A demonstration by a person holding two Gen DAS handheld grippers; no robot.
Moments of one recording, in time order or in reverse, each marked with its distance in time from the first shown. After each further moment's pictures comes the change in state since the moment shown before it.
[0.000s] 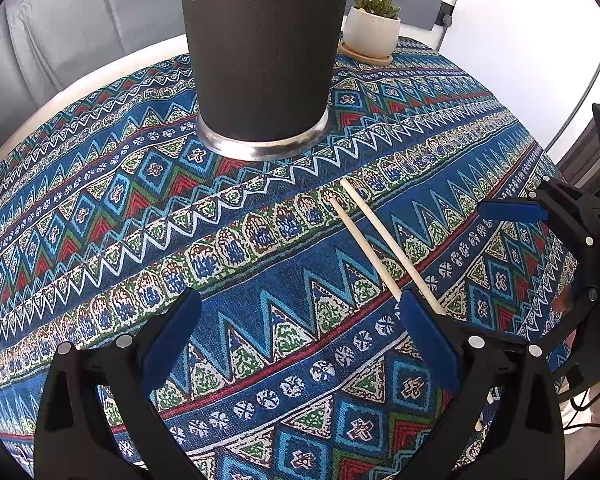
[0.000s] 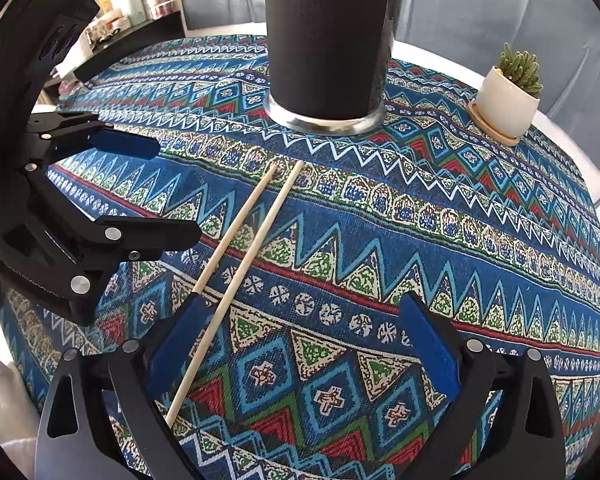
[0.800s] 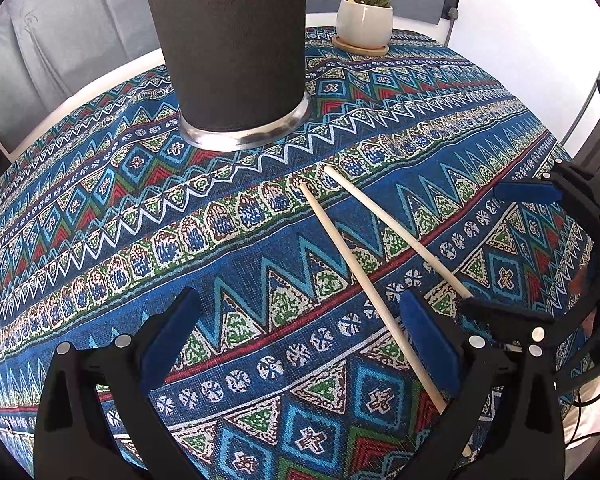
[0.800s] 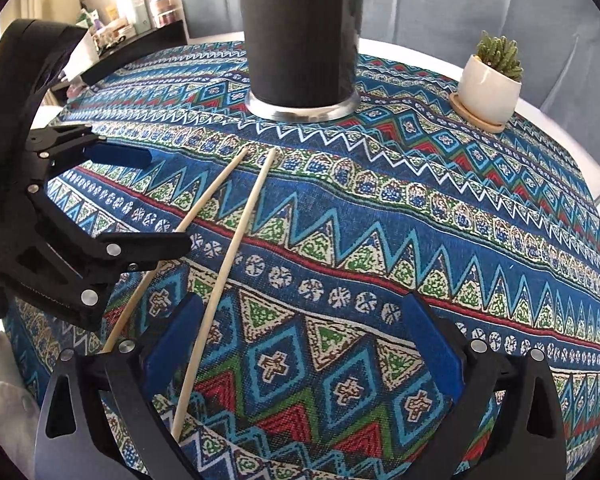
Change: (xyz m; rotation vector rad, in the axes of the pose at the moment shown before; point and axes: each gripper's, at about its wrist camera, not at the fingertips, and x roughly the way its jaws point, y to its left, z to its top) left arm 0.014 -0.037 -0.007 0.001 -0.031 0.089; right arm -0.014 -0.033 -0.033 0.000 -0.060 0.027
